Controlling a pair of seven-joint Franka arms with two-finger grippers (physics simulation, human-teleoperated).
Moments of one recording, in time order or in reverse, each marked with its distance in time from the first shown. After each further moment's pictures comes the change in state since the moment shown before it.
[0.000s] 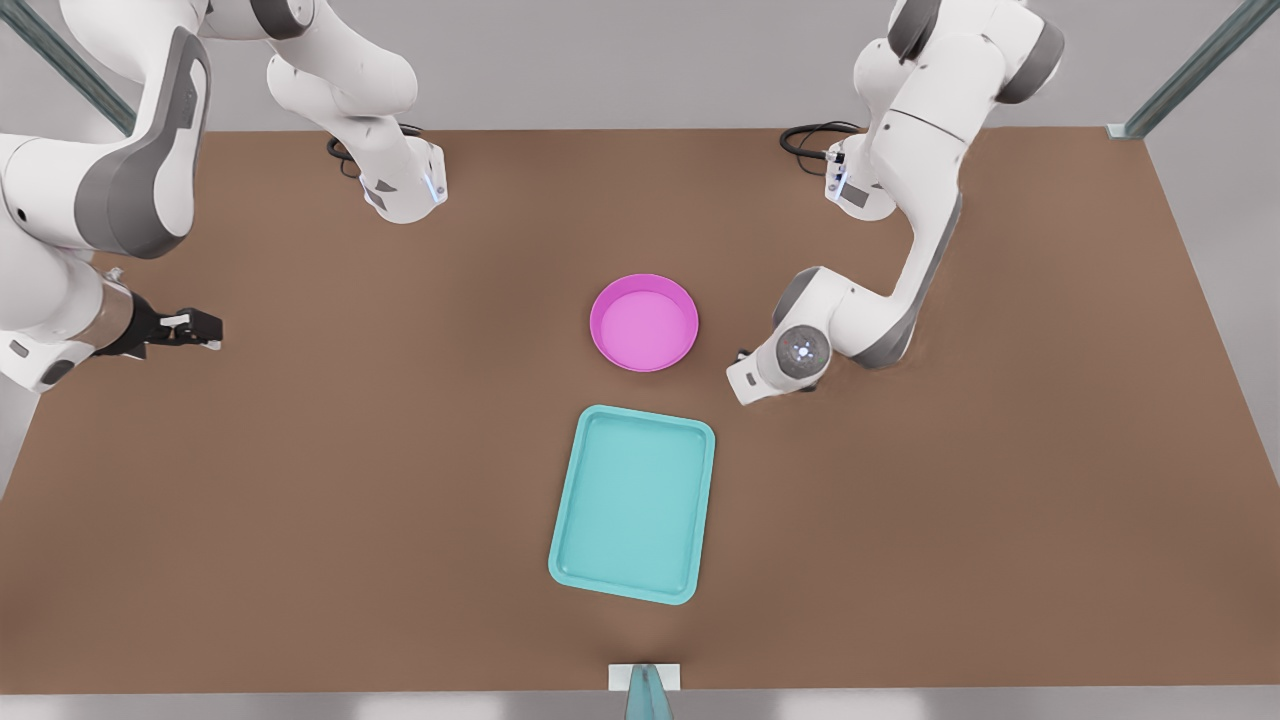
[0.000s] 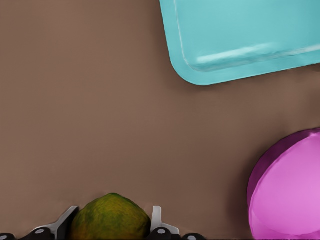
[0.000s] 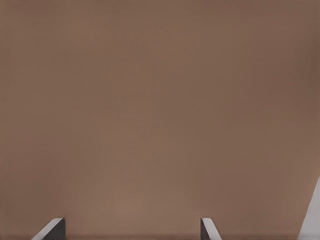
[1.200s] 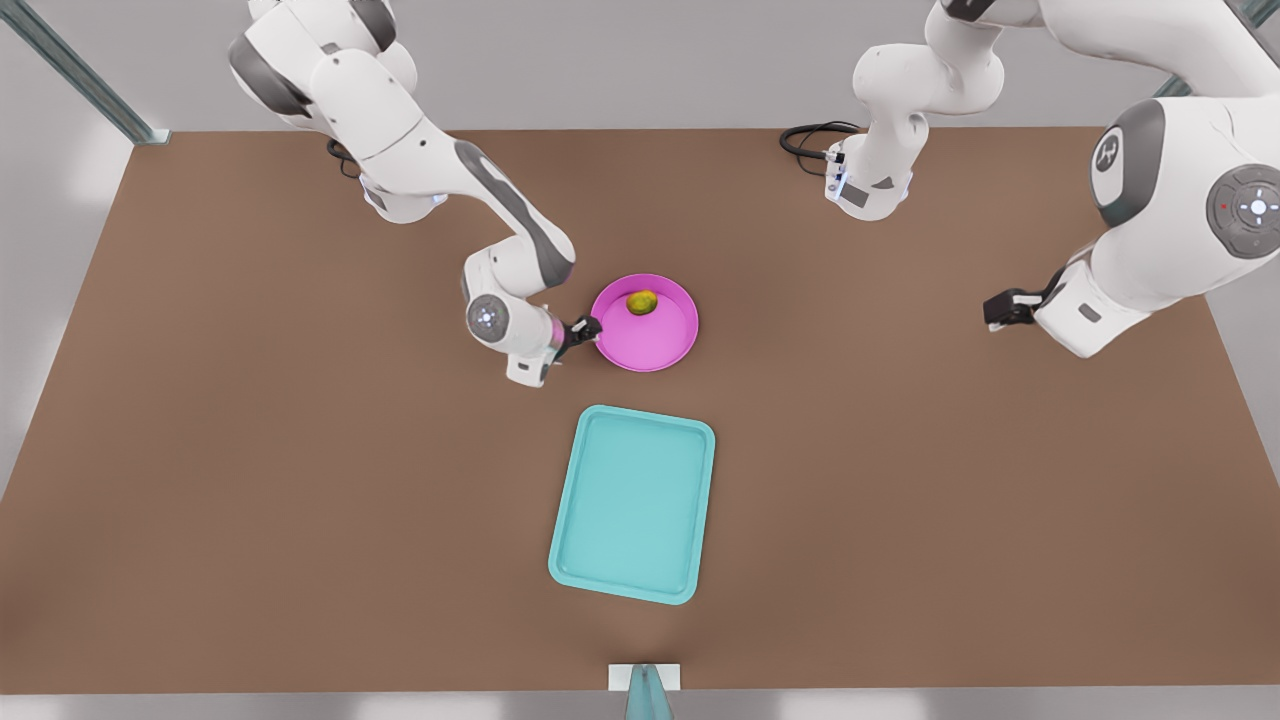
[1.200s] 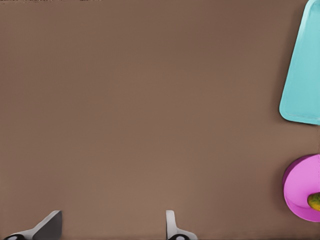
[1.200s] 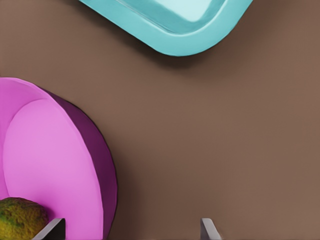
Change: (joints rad) left arm 0.261 -0.276 0.264 0.526 0.044 -0.690 0.160; right arm 0.402 0.256 0.361 -0.790 0.578 1.147 0.073
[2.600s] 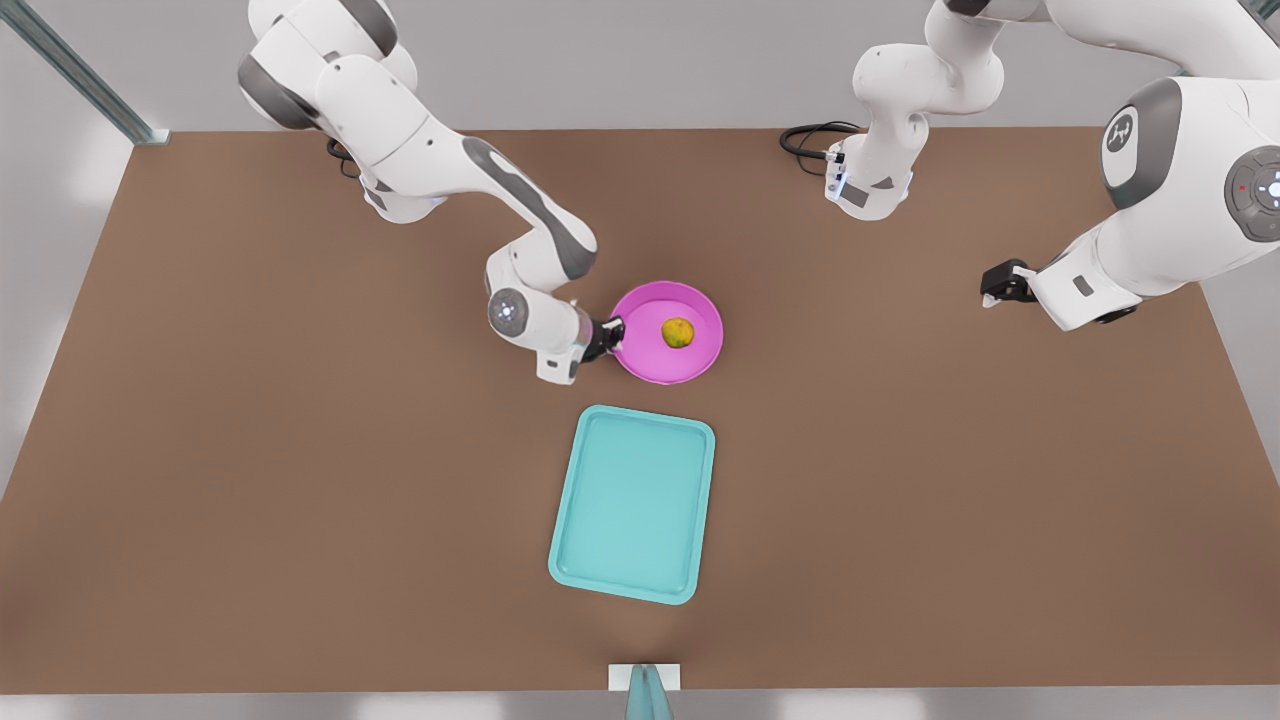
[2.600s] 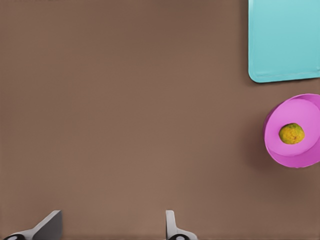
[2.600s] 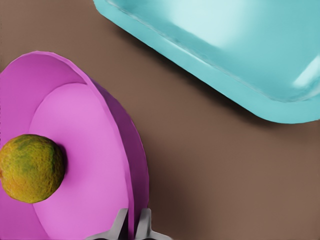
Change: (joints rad) left arm 0.000 -0.019 0.002 0.005 -0.048 -0.046 0.221; right arm -0.057 0.044 0.123 0.123 0.021 0.034 0.011
